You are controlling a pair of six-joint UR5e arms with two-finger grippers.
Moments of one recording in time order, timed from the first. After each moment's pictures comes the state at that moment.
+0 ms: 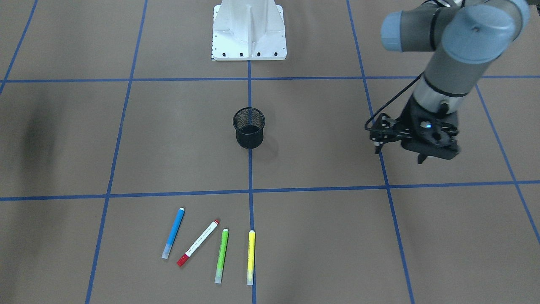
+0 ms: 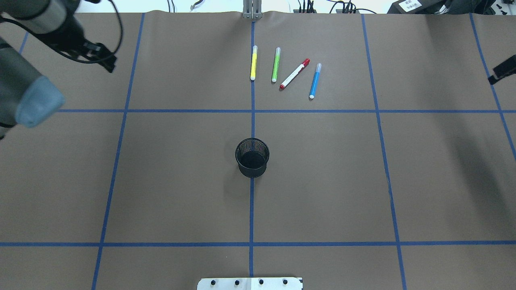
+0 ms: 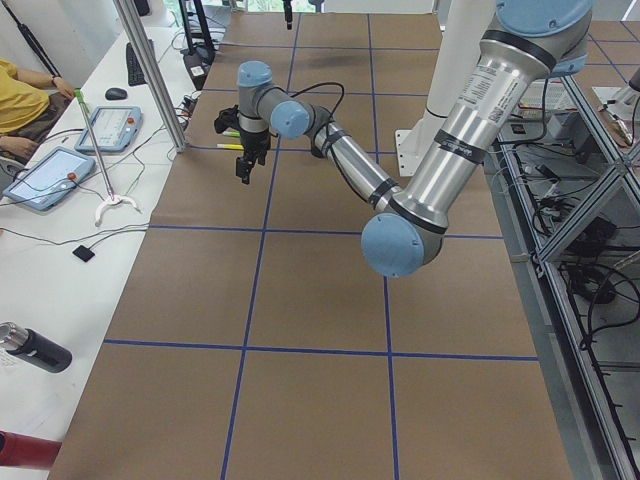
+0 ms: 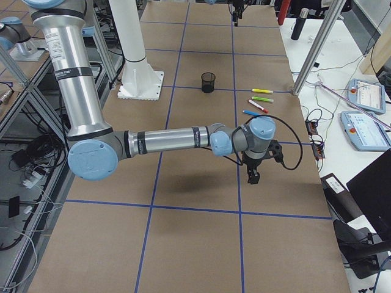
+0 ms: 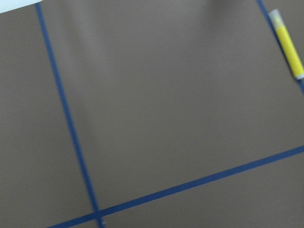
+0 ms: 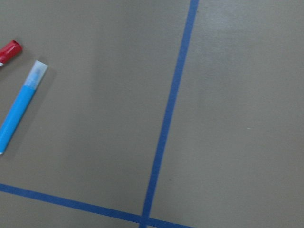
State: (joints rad) left arm -1.14 -2.00 -1.81 -1.41 -2.14 -0.24; right arm 1.44 -1.39 1.47 -1.44 2.34 0.02
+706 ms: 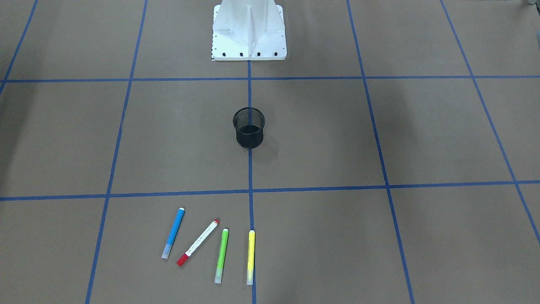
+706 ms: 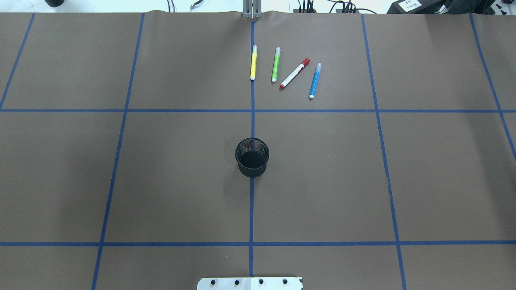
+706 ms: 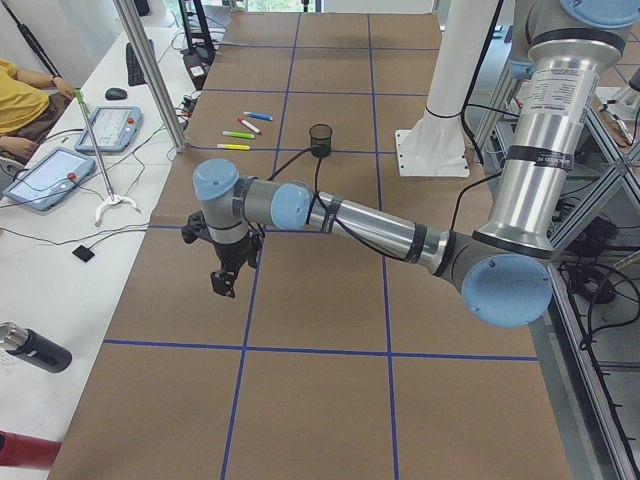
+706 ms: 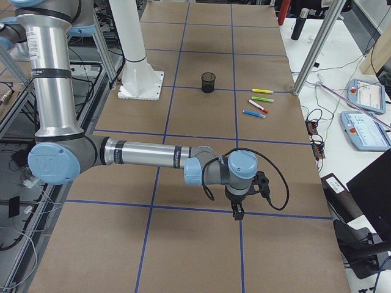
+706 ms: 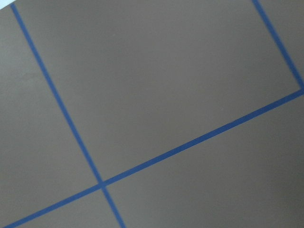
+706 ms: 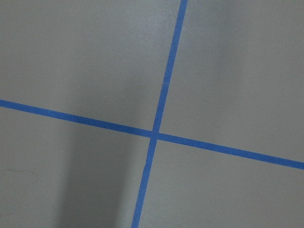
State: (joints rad) left arm -1.48 -1.75 -1.63 -1.43 -2.25 0.25; right arm 1.57 -1.50 1.46 -1.44 2.34 -0.12
